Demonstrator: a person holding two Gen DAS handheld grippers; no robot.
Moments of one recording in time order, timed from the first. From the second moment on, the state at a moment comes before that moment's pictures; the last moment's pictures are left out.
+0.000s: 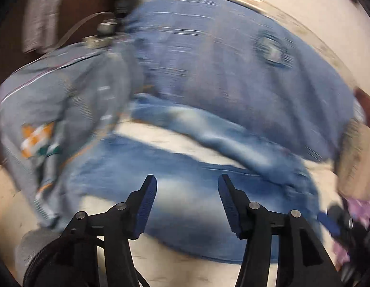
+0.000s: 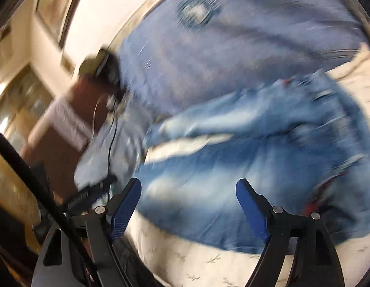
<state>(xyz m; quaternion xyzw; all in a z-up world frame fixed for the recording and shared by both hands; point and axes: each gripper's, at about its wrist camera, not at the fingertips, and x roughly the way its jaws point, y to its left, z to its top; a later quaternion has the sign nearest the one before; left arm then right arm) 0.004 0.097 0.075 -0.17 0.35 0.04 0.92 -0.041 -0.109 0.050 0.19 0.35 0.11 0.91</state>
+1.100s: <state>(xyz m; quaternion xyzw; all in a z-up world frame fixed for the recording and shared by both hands) 0.264 0.029 -0.007 -0.19 0.46 -0.09 0.86 0.233 -0.353 -0.026 0.19 0.50 -0.14 0.83</state>
